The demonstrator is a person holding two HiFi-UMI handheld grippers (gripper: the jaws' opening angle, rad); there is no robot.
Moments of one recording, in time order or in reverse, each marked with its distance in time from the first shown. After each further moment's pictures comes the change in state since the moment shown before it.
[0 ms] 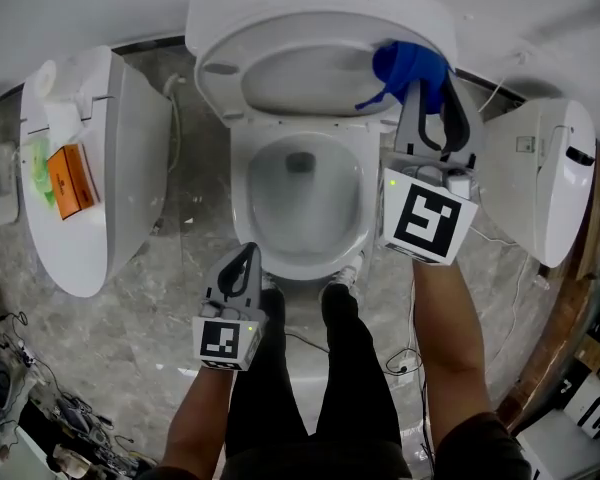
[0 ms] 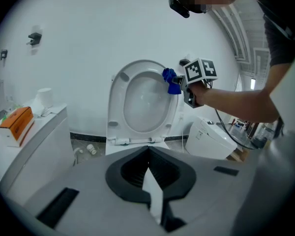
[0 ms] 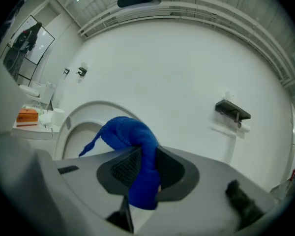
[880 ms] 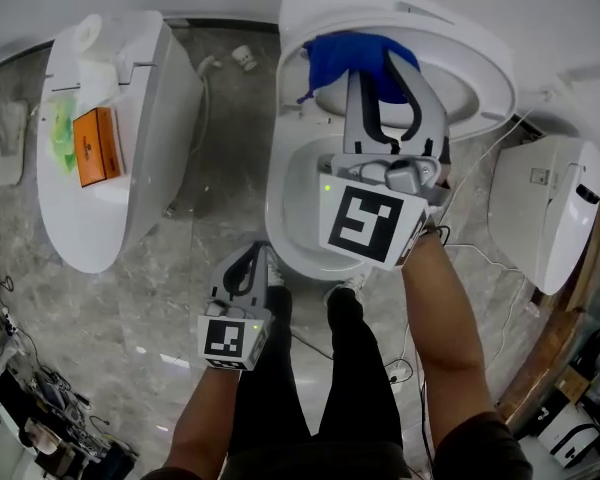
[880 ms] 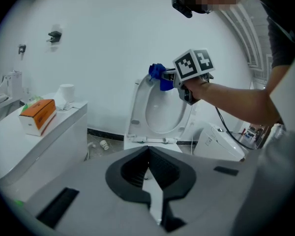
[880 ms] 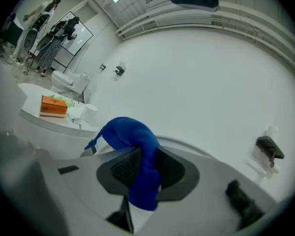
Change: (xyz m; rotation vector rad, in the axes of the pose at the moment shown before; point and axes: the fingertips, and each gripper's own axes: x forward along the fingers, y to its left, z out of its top) left arm -0.039 0.057 -0.014 -0.114 -0.033 0.099; right arm 0.013 0.166 0.065 -0.293 -0.041 0.243
